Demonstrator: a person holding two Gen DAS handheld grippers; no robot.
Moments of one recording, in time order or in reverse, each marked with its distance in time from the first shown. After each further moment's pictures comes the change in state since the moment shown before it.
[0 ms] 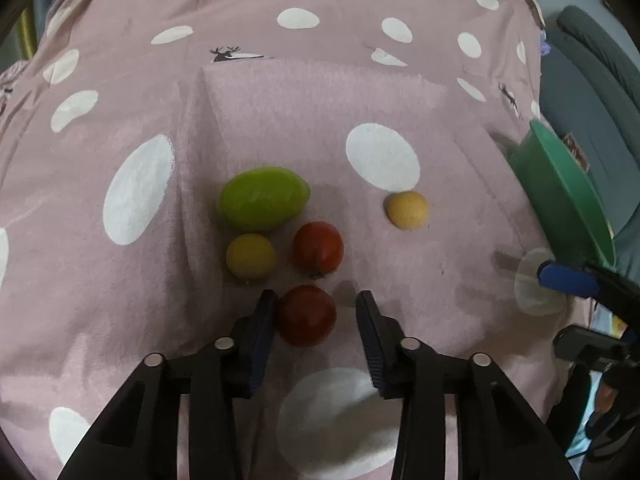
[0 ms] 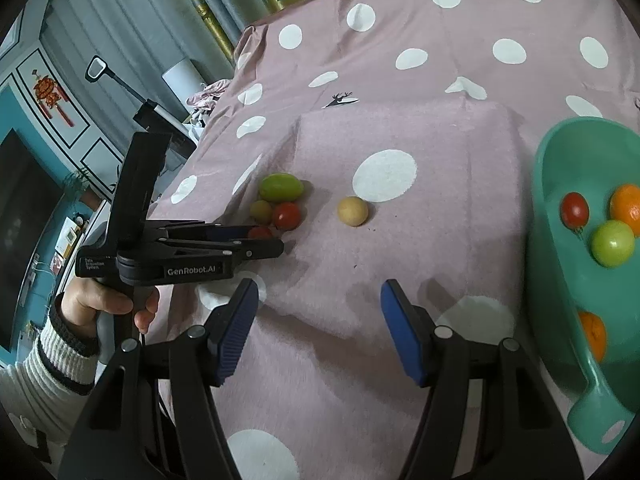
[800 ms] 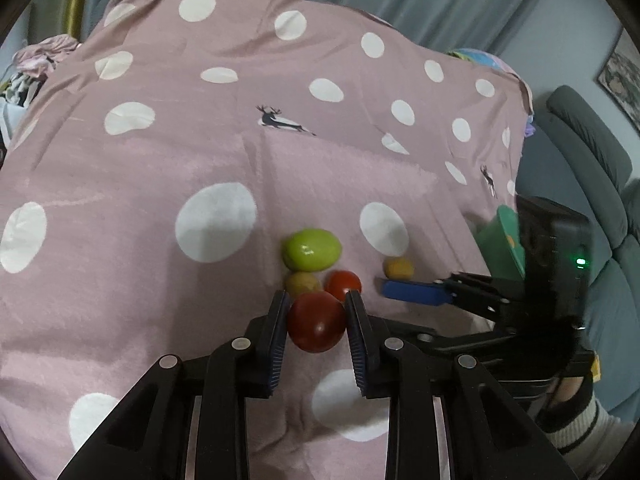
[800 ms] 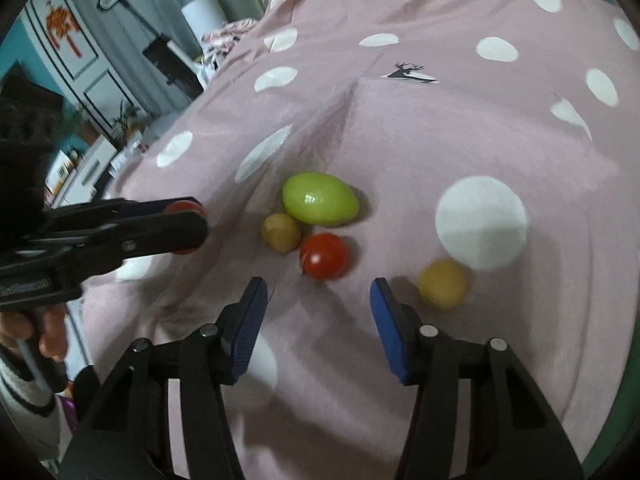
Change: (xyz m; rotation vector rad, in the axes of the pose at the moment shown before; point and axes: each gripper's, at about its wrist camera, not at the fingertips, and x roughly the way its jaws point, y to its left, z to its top) left arm -0.064 0.047 -0.006 -0.134 -0.206 -0.108; right arm 0.111 0.046 0.051 -0.207 0.161 -0.025
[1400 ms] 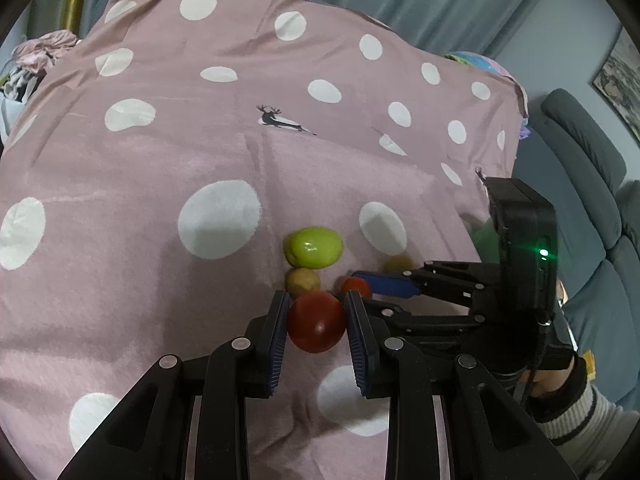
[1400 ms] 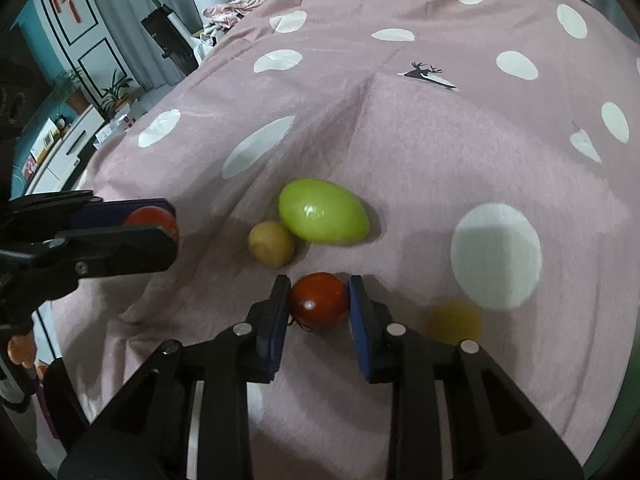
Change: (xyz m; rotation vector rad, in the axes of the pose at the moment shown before) left arm -0.003 0.004 -0.002 0.001 0.000 -0.029; right arm 0.015 0.006 0.009 -0.073 0.032 -0.058
